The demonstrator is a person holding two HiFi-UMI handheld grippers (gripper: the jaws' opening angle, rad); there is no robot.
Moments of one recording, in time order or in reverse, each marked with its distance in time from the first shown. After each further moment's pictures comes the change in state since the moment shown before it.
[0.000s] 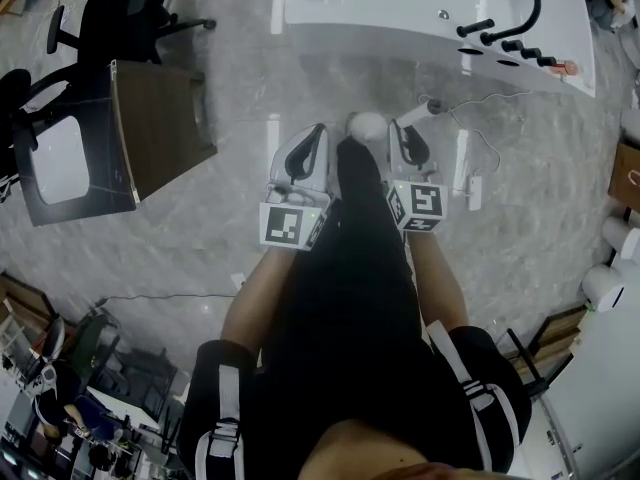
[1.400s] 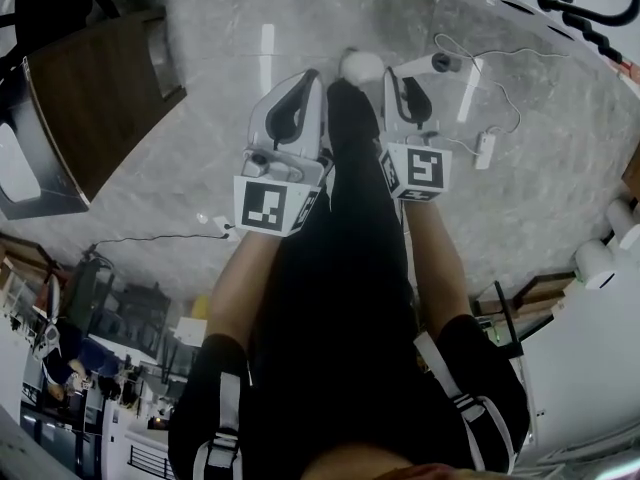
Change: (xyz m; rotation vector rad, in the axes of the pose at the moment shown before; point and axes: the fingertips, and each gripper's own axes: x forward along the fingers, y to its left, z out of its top) left arm 0.128 0.030 -0.139 -0.076 0.089 0.054; right arm 0.136 -0.069 -0.141 0.042 0.128 0.056
